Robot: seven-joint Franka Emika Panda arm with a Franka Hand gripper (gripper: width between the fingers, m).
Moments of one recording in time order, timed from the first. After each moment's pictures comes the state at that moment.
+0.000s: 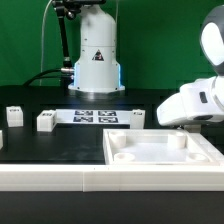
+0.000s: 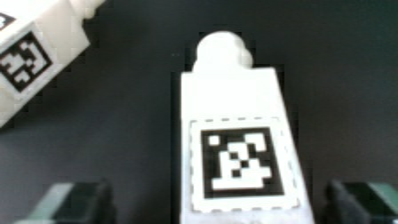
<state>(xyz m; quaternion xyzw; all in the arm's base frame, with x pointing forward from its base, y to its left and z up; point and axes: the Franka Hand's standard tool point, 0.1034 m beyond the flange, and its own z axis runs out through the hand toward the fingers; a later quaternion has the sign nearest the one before) 0.405 0.183 0.004 0.89 0.11 -0.44 0.06</state>
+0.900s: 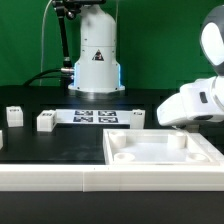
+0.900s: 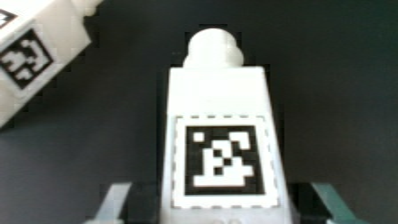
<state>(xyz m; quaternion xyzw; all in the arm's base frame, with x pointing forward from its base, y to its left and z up) 0.412 0.173 0.030 0.89 0.14 -0.44 0.05</state>
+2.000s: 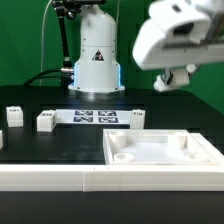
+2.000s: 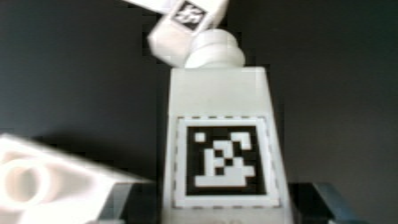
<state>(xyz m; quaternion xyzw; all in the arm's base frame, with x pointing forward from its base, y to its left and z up) 0.482 0.116 0.146 0.96 0.18 -0.22 0.02</state>
